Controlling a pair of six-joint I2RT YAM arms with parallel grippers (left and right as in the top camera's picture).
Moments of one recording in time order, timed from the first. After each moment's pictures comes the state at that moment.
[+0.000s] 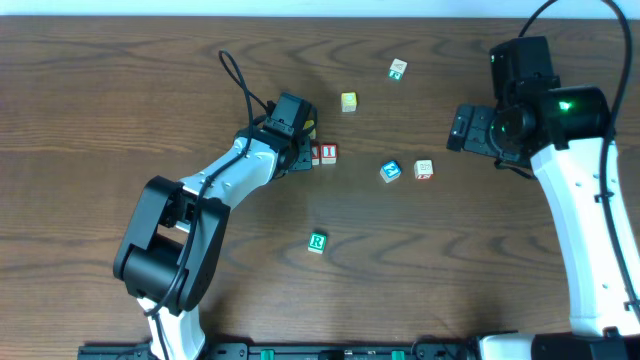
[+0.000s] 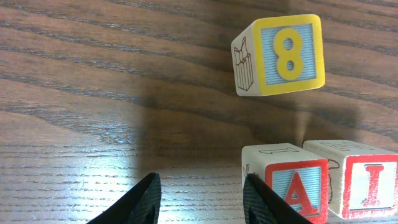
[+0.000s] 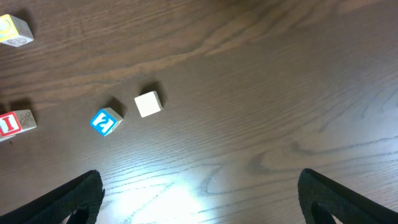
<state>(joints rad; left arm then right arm) -0.44 1.95 1.22 -0.42 -0.03 -0.49 0.13 1.54 1.63 -1.33 0.21 0.42</state>
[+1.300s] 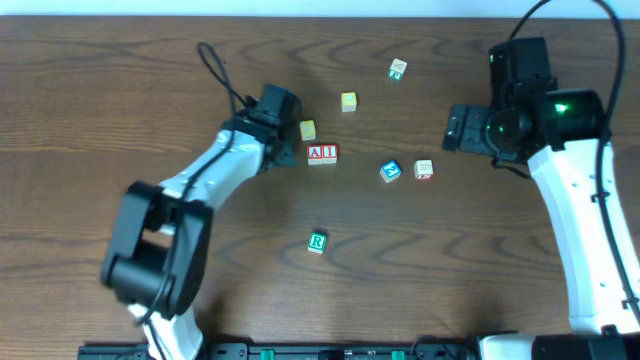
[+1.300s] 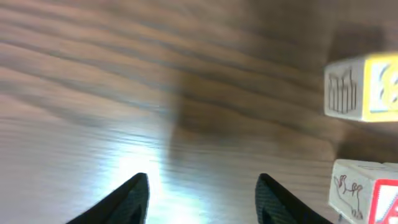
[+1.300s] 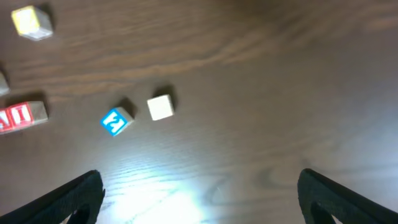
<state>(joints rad) -0.36 1.88 1.25 -0.57 -0.15 -0.48 0.13 1.53 1.56 -1.23 0.14 0.32</state>
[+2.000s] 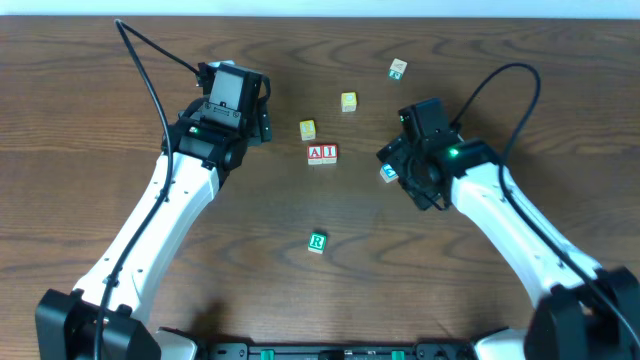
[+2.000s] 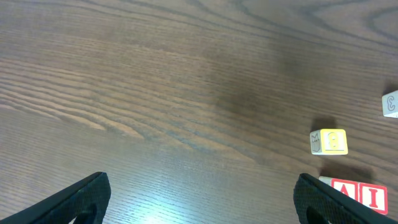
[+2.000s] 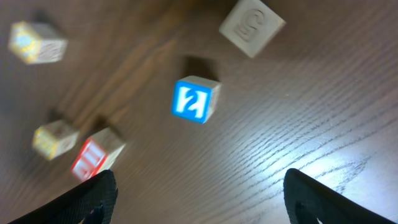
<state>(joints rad) -0.34 1.54 1.29 -0.72 -0.36 -0.40 0.36 1.60 1.12 -0.75 0.03 1.27</state>
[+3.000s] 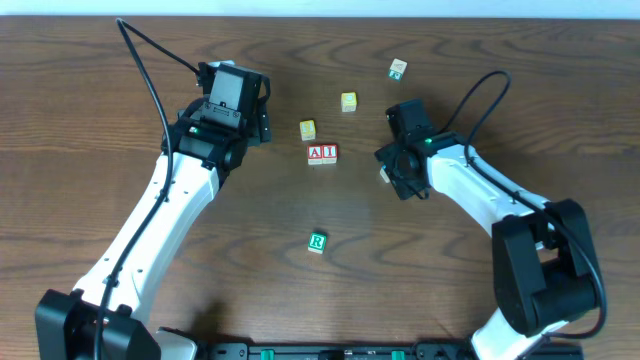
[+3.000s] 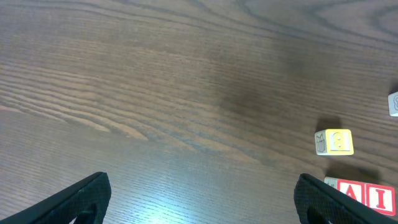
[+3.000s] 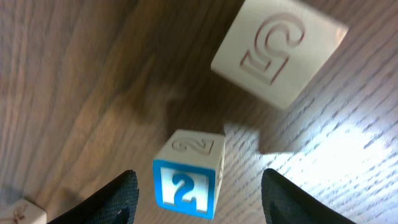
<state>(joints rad) -0.34 1.54 1.29 -0.72 -0.37 -0.38 0.33 1.83 1.12 -0.56 0.03 1.40</state>
